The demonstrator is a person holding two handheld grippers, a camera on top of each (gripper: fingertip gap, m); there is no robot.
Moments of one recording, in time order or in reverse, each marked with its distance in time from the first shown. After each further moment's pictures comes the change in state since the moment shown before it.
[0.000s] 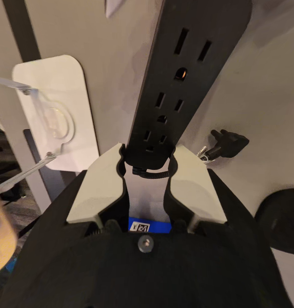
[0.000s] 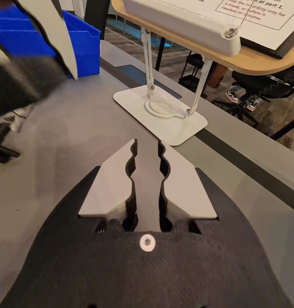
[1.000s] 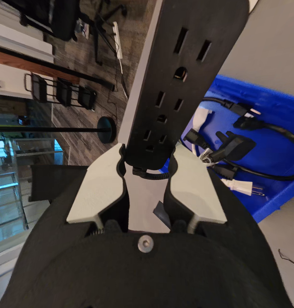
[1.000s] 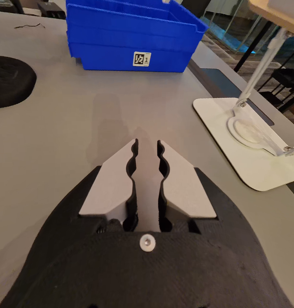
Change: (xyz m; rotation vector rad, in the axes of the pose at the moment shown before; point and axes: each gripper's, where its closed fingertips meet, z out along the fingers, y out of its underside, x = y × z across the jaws) left arm -0.080 0.275 -0.194 -0.078 -0.589 -0.351; right arm -0.114 0.005 0.026 -0.019 -0.408 -0.175
